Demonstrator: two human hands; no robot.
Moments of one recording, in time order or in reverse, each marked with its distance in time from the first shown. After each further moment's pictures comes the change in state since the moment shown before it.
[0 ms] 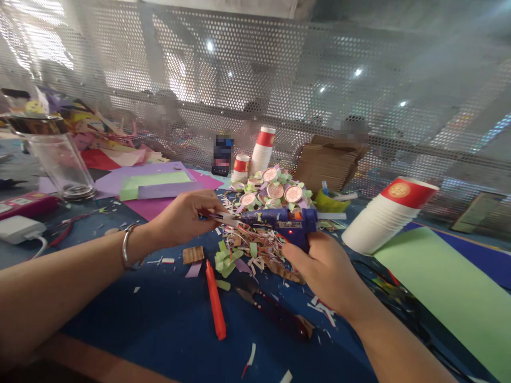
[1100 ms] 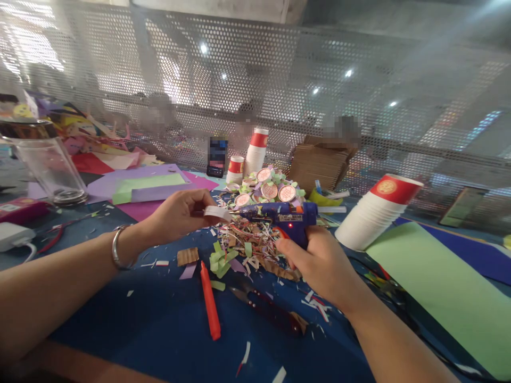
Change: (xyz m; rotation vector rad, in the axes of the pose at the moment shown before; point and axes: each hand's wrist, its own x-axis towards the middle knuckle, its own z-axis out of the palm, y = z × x) left_hand 0.003 -0.007 0.004 -0.330 -0.028 -0.167; right_hand 0.000 0.021 0.003 0.232 0.038 -0.038
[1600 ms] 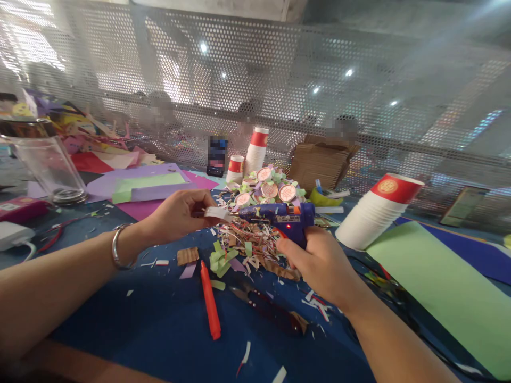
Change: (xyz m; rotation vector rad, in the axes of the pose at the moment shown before) left_hand 0.000 -0.002 0.000 0.085 0.013 0.014; right_hand 0.001 0.006 0.002 -0.051 0.003 -0.026
